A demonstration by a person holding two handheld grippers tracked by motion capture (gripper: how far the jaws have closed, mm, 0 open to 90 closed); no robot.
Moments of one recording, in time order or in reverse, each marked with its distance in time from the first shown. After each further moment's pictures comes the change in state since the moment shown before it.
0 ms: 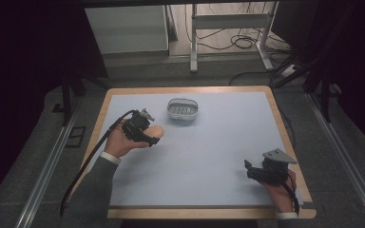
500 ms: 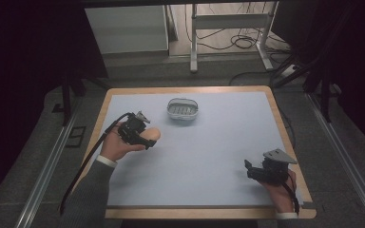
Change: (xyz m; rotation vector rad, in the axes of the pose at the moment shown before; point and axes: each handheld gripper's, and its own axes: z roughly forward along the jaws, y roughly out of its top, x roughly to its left) left arm -0.001 -0.013 -0.007 -0.002 0.005 -0.017; right arm 0.000 0.000 -0.001 -0.006 0.000 0.004
